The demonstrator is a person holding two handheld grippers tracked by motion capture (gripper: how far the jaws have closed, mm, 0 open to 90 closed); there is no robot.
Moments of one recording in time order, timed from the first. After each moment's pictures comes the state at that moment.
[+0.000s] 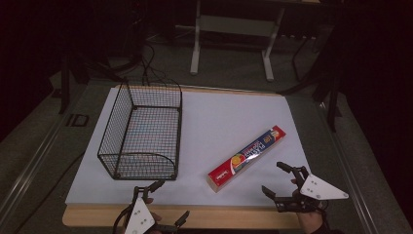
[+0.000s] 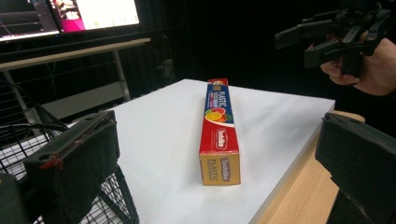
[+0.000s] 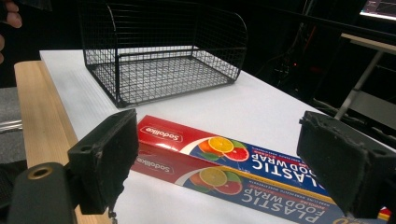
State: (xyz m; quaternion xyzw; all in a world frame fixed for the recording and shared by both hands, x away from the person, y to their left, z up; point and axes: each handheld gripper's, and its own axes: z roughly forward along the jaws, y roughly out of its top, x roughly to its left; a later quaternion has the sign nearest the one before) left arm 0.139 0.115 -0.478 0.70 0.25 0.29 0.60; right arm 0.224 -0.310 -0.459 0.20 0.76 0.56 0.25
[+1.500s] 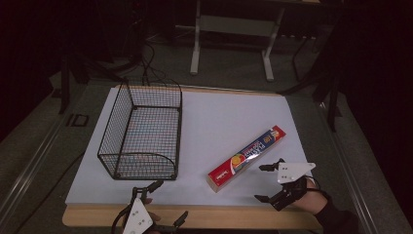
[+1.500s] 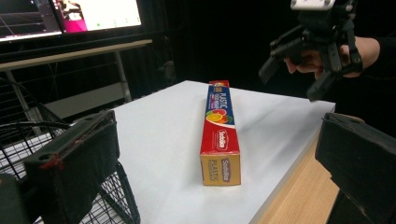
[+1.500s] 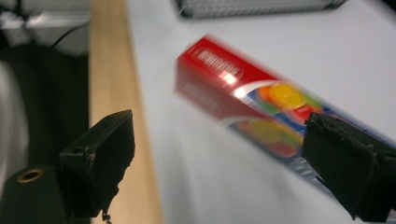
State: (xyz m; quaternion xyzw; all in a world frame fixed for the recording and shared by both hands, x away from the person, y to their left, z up) left arm 0.137 0.118 -0.478 0.70 0.25 0.29 0.60; right arm 0.269 -0.284 -0.456 0.08 0.91 0.39 0.09
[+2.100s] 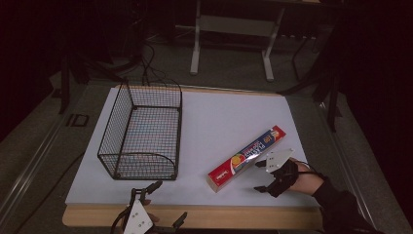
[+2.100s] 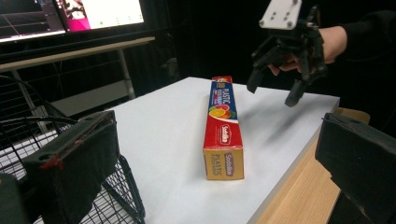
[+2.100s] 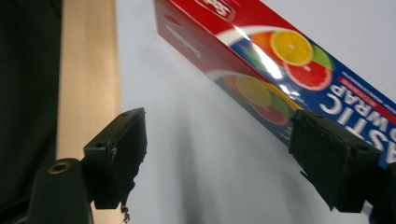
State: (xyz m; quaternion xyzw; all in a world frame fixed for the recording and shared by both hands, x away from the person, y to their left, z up) left arm 0.134 0.119 -0.479 0.71 0.25 0.30 0.59; right arm 0.314 -0.277 -0.464 0.04 0.95 0.29 0.06
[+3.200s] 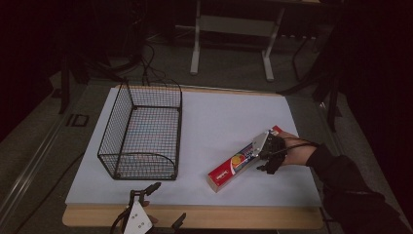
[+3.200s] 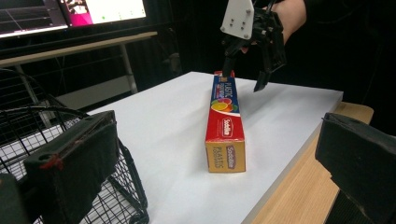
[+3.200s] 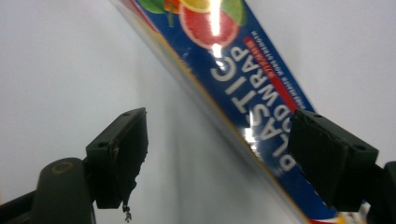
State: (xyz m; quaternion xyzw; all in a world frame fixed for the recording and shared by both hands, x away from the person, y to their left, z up) left arm 0.132 0.121 -0.482 0.71 0.26 0.30 0.58; right arm 0.371 -0.244 -0.449 -0.02 0.99 0.09 0.13
